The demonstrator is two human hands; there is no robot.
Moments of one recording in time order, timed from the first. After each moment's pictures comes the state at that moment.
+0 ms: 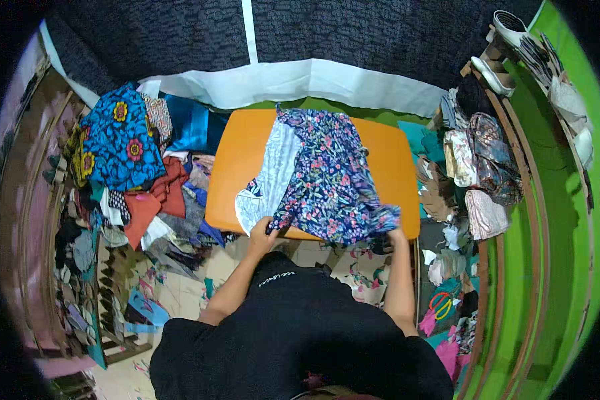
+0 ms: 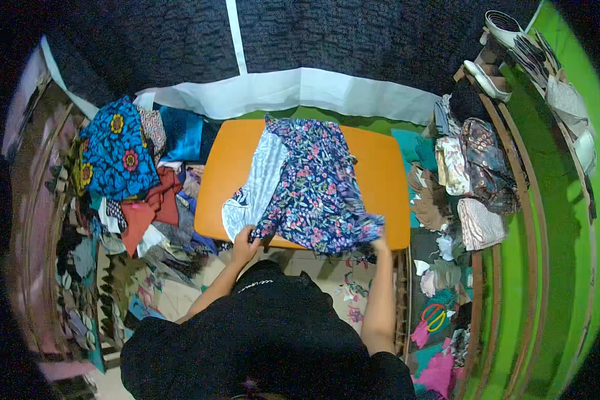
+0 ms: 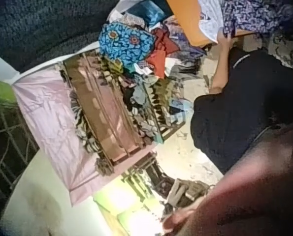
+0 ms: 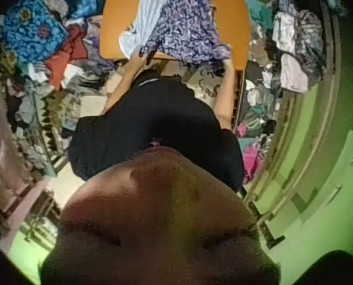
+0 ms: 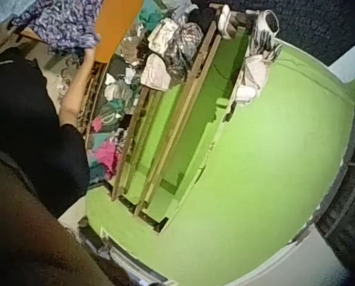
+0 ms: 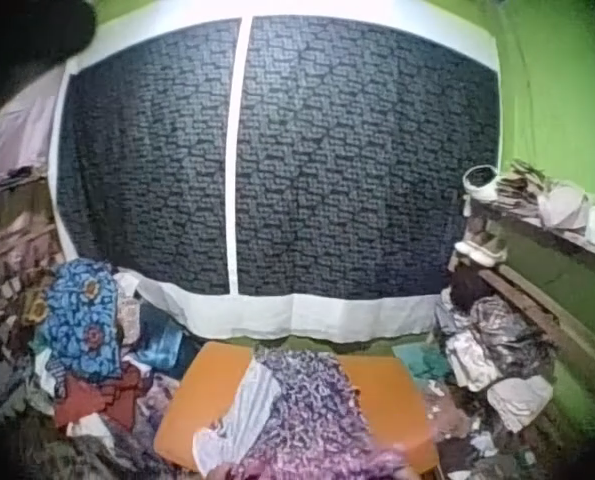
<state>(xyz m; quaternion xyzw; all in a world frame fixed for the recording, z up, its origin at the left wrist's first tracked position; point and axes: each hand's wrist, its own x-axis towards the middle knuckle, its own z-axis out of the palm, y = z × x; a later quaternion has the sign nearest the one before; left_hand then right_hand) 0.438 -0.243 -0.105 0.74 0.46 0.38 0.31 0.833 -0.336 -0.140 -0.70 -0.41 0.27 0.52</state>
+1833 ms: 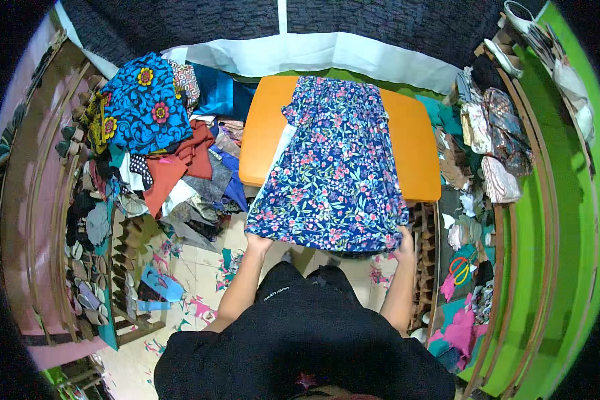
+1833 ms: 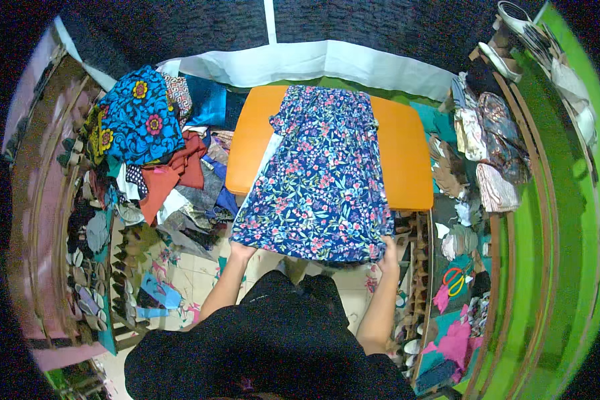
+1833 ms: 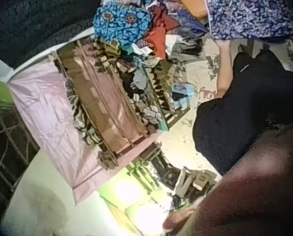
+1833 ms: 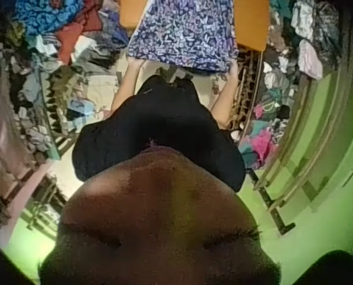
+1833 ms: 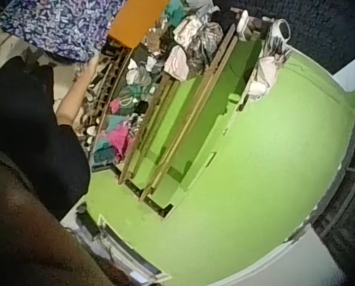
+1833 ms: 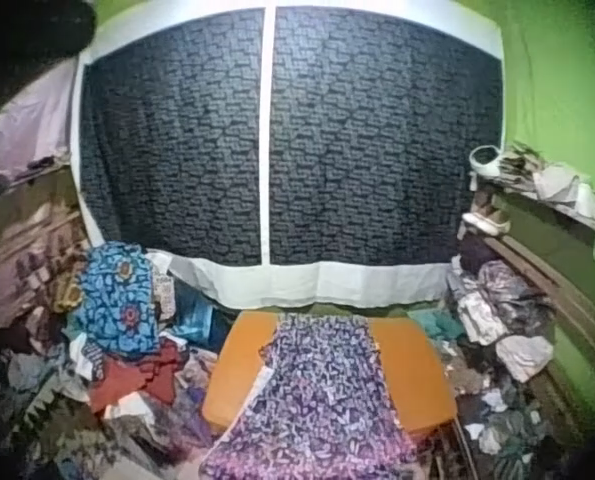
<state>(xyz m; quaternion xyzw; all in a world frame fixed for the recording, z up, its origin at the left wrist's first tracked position) 0.318 -0.319 -0.118 -0.07 0.18 0.49 0.85 0.685 -0.470 -0.089 -0.47 0.02 0.58 0.66</state>
